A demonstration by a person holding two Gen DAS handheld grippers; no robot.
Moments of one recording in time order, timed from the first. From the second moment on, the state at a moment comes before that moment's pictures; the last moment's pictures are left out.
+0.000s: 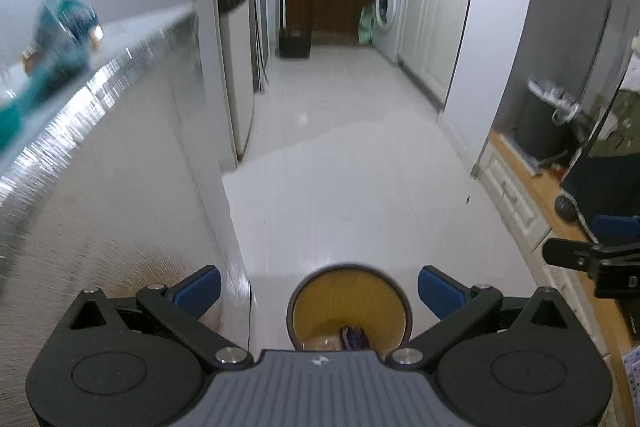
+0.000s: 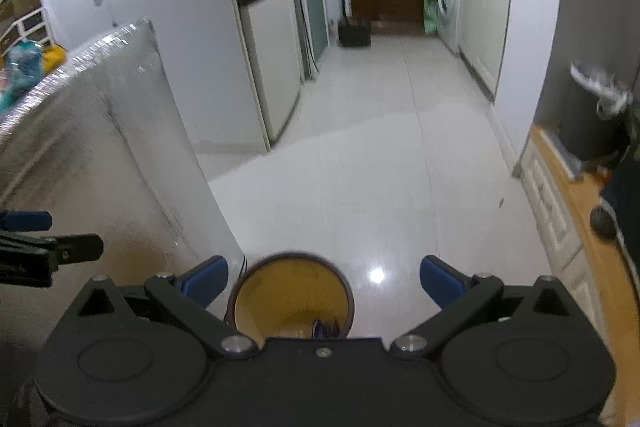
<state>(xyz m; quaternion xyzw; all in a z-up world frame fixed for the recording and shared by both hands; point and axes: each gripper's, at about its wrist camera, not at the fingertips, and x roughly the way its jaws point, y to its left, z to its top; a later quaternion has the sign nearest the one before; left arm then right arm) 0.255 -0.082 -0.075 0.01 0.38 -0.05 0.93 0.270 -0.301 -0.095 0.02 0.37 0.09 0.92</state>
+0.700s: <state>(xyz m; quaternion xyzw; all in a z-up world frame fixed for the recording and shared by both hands) 0.148 -0.010 0.059 0.03 0.21 0.04 0.98 0.228 -0.215 0.019 0.00 0.19 0.22 0.96</state>
